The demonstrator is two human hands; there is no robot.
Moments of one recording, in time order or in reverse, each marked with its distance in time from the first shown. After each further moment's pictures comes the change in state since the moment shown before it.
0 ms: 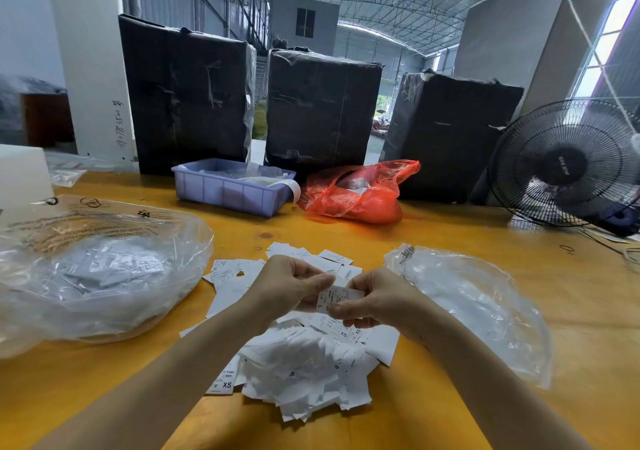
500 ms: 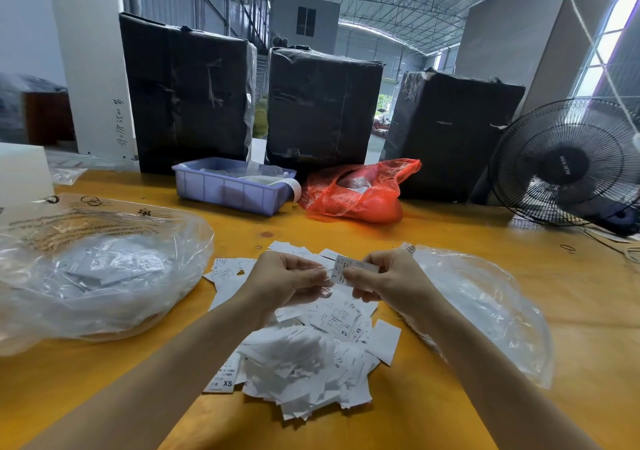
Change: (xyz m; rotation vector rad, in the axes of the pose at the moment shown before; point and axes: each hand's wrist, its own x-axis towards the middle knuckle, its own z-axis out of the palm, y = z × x) left_hand 0.000 0.002 -0.005 -0.186 0.034 -0.063; right_hand 0.001 0.000 -0.007 0.086 0.266 -0.187
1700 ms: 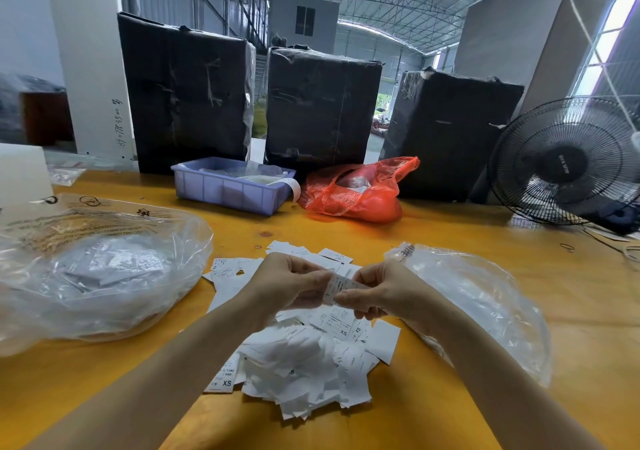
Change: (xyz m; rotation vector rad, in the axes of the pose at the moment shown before) left_hand -0.003 0.001 0.004 0.123 -0.055 0.001; right_hand -0.002 0.001 -0.004 -0.110 -0.246 0.117
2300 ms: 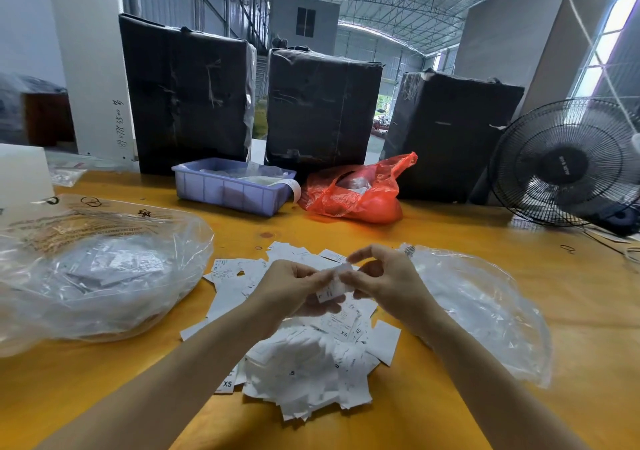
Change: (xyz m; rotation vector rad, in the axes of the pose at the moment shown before) left_hand -0.005 -0.002 0.008 0.007 -0.025 -0.018; right_hand 0.007 0.004 0.009 -0.016 0.336 -0.233
